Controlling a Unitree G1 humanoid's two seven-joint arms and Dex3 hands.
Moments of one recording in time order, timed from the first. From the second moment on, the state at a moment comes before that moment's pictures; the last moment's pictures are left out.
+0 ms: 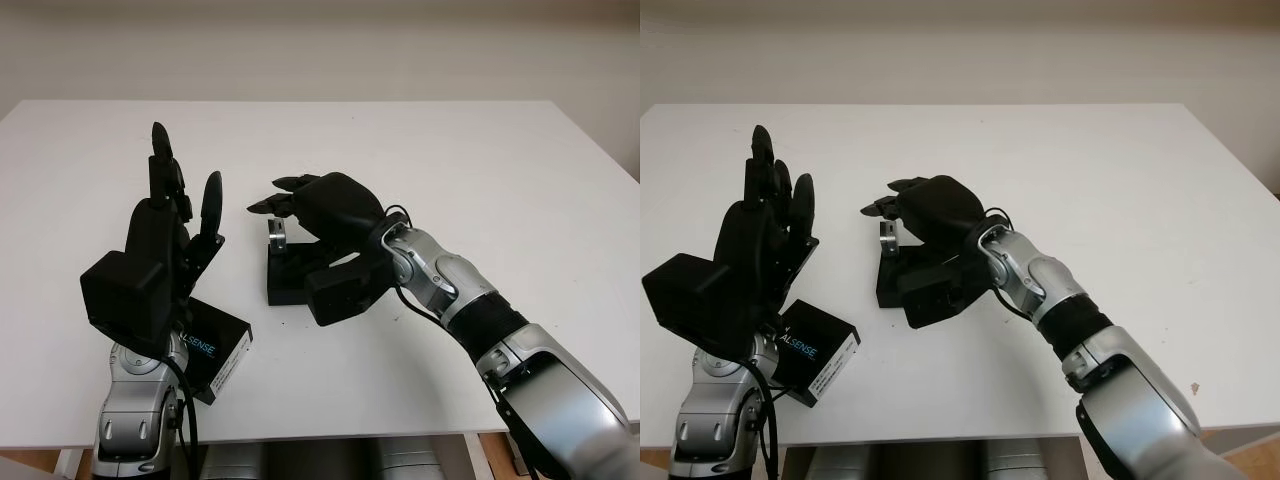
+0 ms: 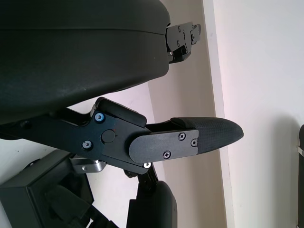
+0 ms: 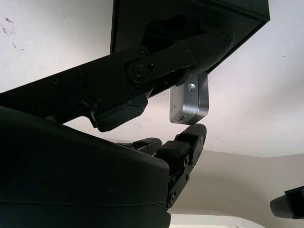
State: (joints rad) left arm -0.11 0.07 0.09 -0.33 0.04 0.20 0.05; right arm -0.83 -0.29 0.54 0.67 -0.82 -0.32 -0.06
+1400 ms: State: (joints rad) left arm -0.11 0.07 0.09 -0.33 0.05 0.20 0.06; right arm -0.91 -0.21 0.58 0.88 -0.83 -0.31 -0.25
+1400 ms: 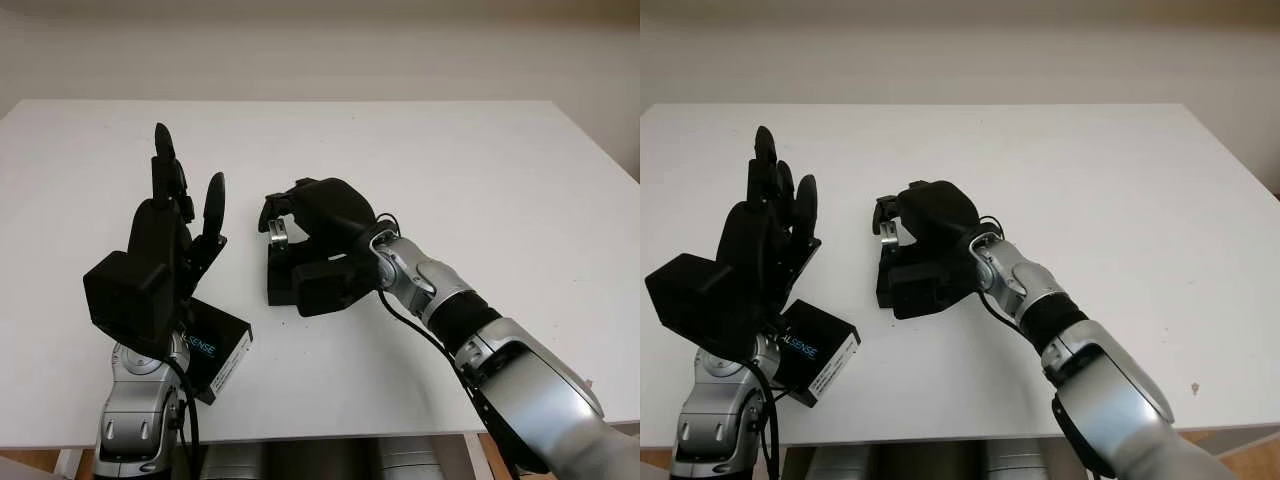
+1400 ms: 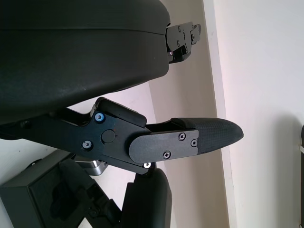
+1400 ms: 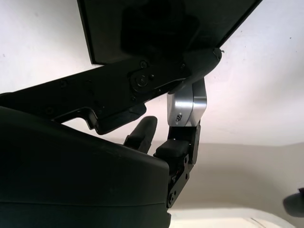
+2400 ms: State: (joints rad) left arm -0.11 0.08 0.08 -0.33 0.07 0.21 0.05; right arm -0.84 -0.20 0.31 0.79 -0.36 -0.44 0.02
